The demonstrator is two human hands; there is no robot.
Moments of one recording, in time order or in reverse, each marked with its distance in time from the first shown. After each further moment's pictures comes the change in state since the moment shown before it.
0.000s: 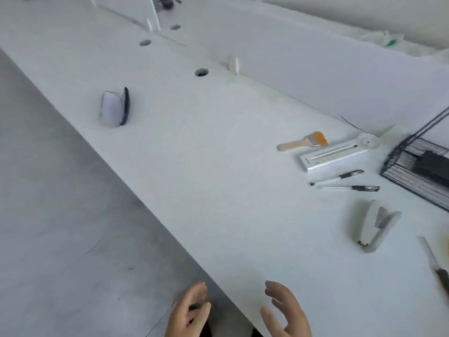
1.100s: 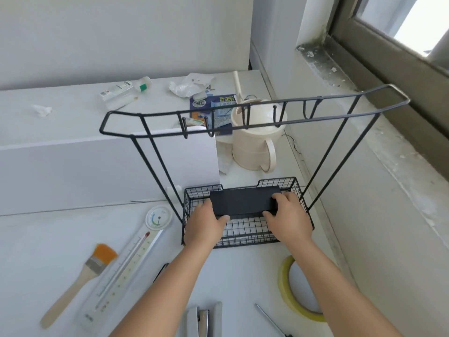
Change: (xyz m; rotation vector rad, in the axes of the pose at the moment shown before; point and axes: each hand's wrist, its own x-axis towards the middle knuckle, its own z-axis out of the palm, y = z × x) left_hand 0.180 0.237 0.513 0.943 -0.526 0.669; right_hand 0.206 0.042 -0.421 -0.584 0.766 0.507
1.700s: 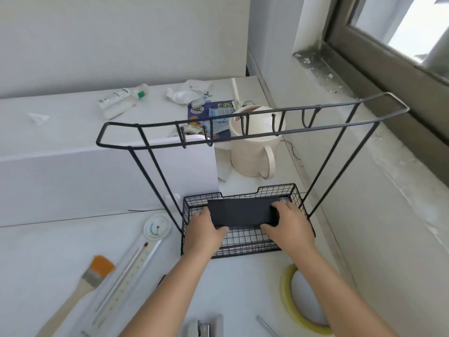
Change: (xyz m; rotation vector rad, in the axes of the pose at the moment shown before) left_hand 0.005 -0.001 -0.002 -0.060 -0.007 -0.006; right_hand 0.001 0.000 -0.004 0.037 -0.051 0.001
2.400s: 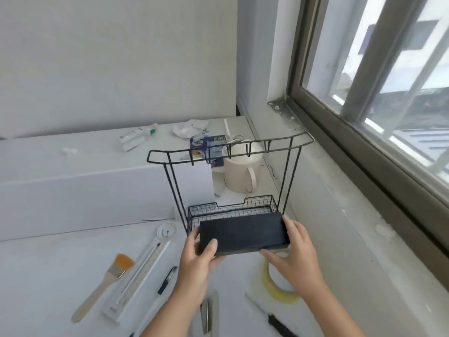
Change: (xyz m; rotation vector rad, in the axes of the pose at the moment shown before) left_hand -0.129 0.013 -0.044 -1.144 -0.071 0.033; right_hand -0.124 0.005 -0.065 0.295 0.247 -0.256
